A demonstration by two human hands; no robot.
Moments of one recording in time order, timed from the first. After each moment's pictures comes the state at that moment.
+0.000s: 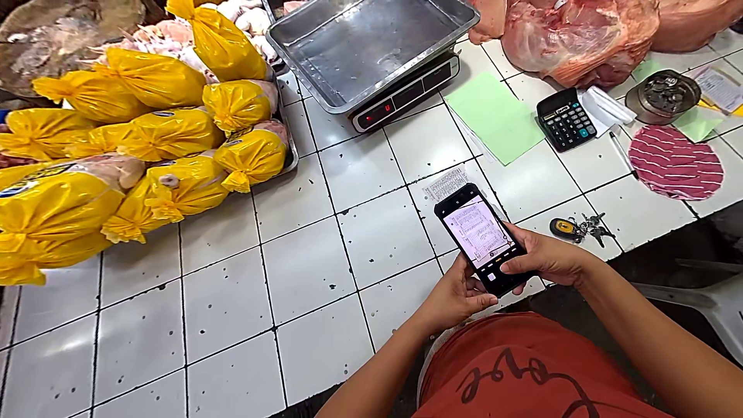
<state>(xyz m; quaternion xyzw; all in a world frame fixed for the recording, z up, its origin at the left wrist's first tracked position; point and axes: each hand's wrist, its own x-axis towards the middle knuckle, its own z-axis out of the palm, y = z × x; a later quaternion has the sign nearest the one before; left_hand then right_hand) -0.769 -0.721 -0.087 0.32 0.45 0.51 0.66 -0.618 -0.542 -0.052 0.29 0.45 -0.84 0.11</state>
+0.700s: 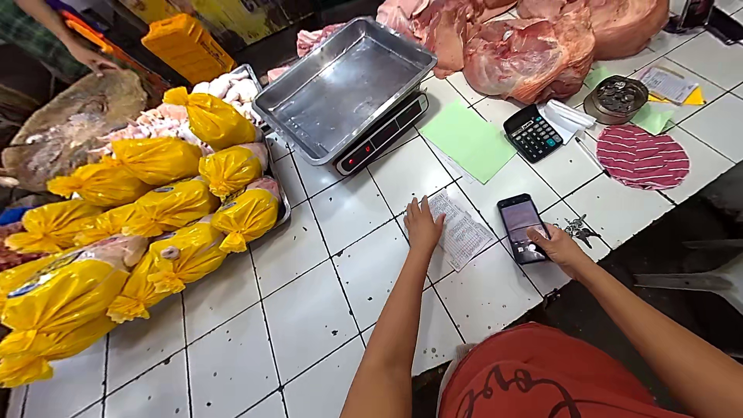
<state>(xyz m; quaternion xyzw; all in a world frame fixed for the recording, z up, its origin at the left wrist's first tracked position) -0.848 -0.565 -0.160 0.46 0.83 0.19 0.26 -0.552 -0.504 -0.137 0.58 0.52 -0.61 -0.14</state>
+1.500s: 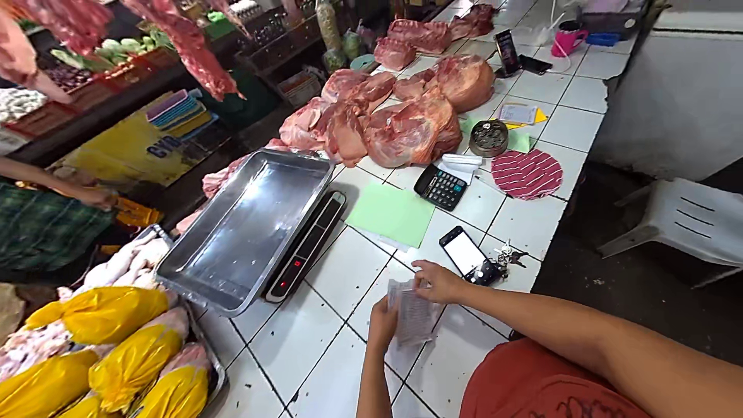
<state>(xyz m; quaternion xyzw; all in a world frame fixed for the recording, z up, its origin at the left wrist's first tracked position) -0.819 -0.555 -0.136 0.40 0.74 0.30 0.45 -0.638 -0.464 -0.132 0.35 0.78 -0.51 -0.10</state>
